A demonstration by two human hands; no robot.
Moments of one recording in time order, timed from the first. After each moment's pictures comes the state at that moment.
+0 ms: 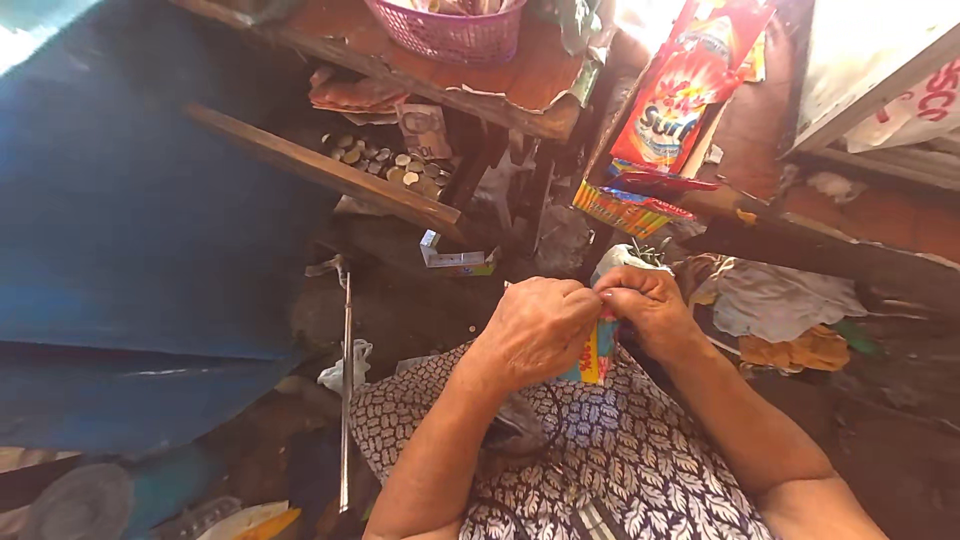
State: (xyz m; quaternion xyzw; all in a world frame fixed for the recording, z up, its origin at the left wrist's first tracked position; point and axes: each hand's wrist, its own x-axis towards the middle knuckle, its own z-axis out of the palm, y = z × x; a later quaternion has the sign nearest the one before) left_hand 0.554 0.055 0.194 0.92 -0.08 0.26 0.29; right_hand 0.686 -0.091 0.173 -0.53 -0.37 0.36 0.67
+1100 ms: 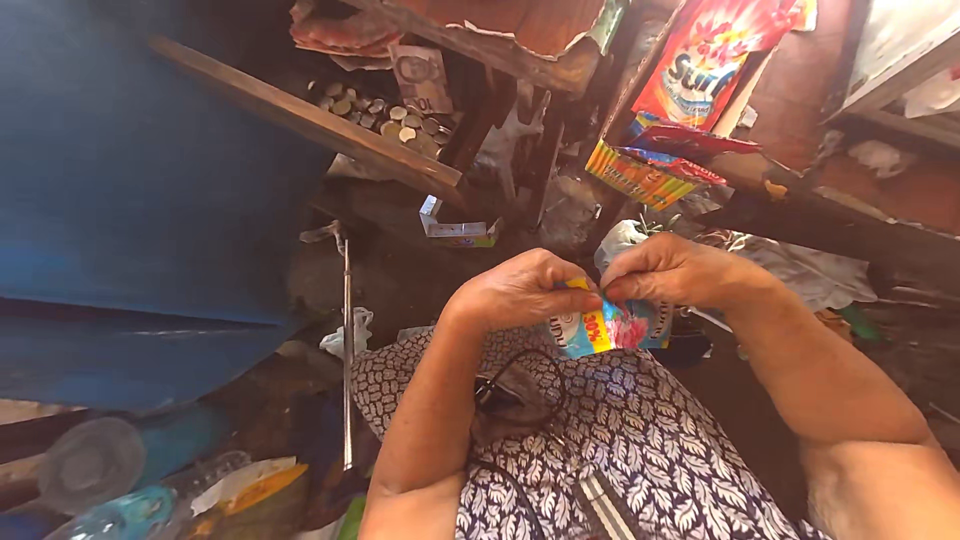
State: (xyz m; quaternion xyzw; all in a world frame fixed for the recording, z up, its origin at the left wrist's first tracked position) left_hand 0.559 0.093 0.178 0.78 -0.13 -0.02 0.61; right_hand 0.747 -0.086 0.186 -0.48 -0.58 0.51 0.41
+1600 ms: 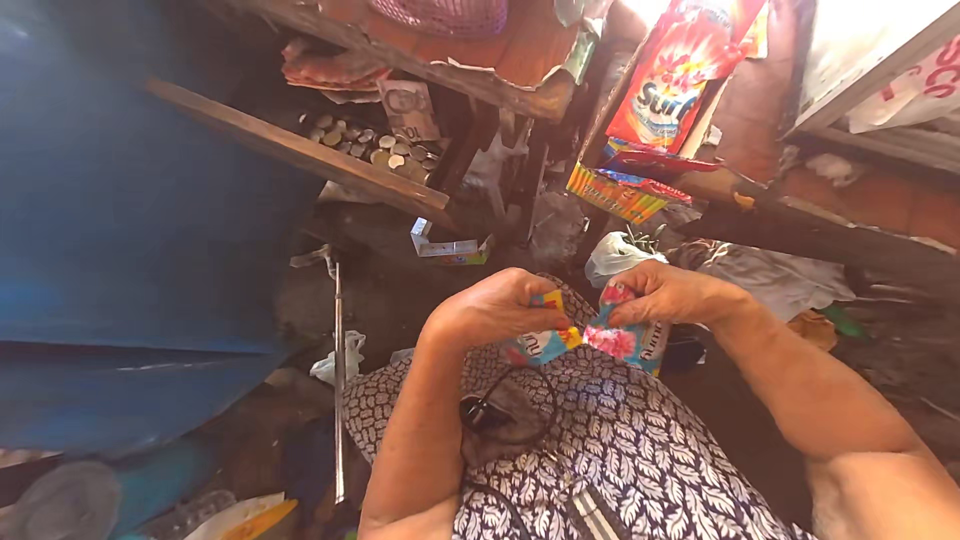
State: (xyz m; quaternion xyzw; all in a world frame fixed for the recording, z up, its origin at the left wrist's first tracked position) left_hand 0.549 0.098 0.183 0.81 -0.02 -0.08 0.58; right_hand 0.749 -0.106 0.167 -0.49 -0.42 0.63 0.42
